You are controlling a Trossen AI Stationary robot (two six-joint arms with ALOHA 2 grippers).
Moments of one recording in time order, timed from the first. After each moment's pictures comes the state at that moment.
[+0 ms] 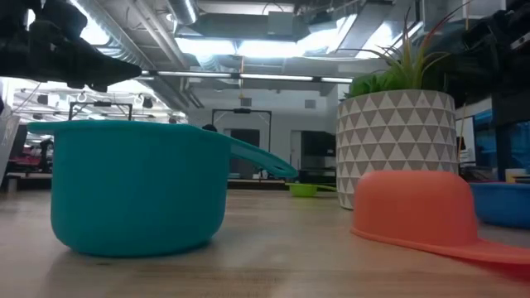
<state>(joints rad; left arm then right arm) -0.11 0.01 0.01 0.06 -0.34 0.14 -0.22 0.02 0.01 0.06 -0.27 0.15</state>
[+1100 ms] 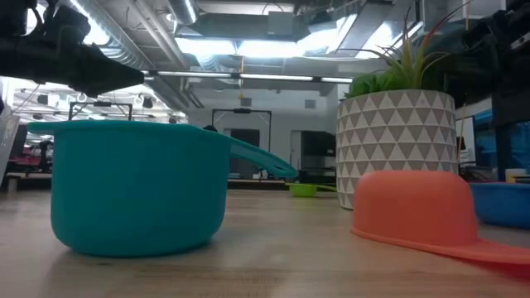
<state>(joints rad) -0.11 0.01 0.01 0.08 -0.56 0.05 -0.22 0.02 0.01 0.06 -0.27 0.15</state>
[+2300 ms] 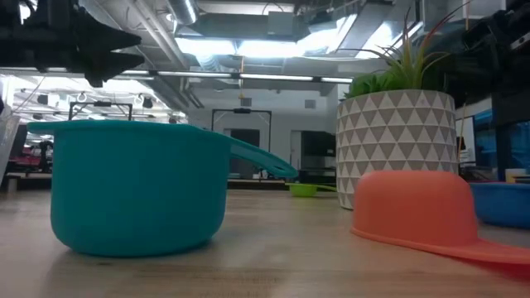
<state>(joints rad) -0.11 0.01 0.01 0.26 -0.48 -0.01 -0.22 0.02 0.01 0.06 -0.27 0.15</state>
